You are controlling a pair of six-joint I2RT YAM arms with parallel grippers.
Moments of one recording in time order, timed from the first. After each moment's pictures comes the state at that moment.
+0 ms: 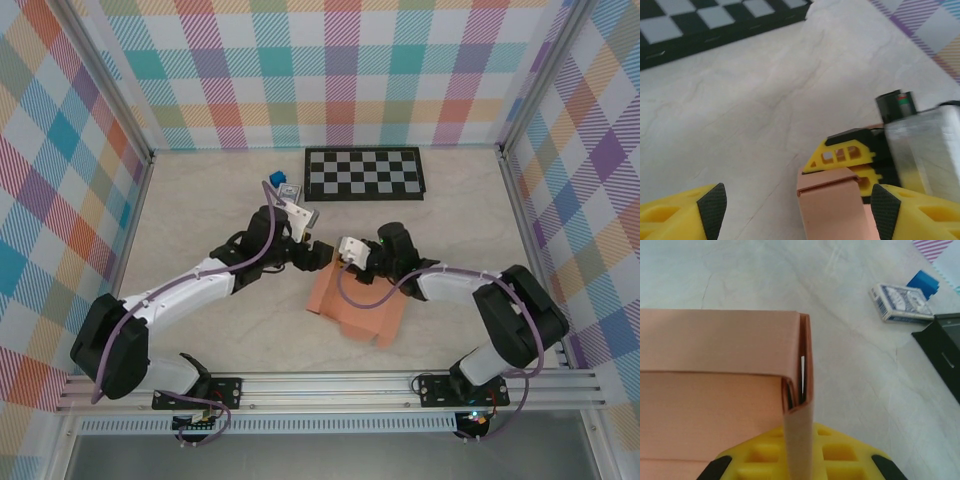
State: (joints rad) left arm -0.63 1.37 0.89 -0.12 0.22 -0.21; right arm 0.61 1.54 0.64 0.34 -0.37 -0.57
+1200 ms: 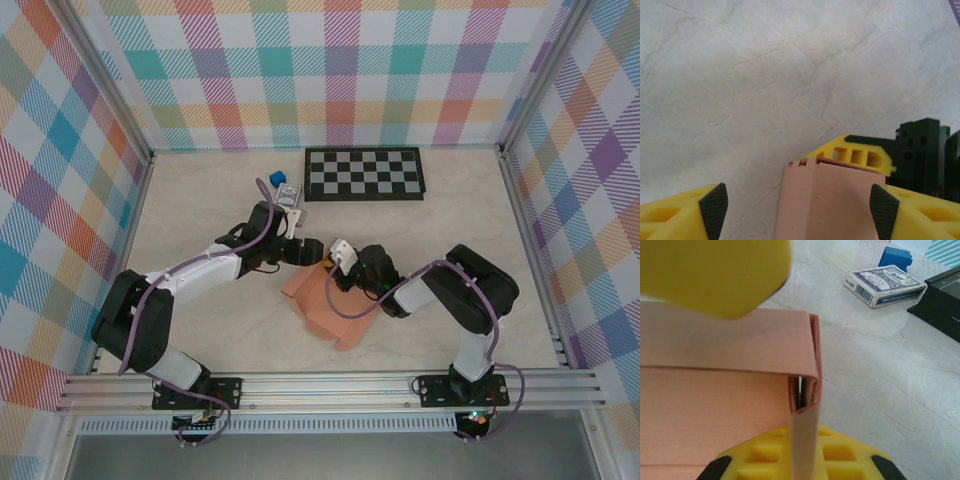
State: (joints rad) left arm -0.53 1.53 0.93 -0.18 0.31 -0.37; right arm 0.73 1.84 0.56 0.89 -0.16 -0.19
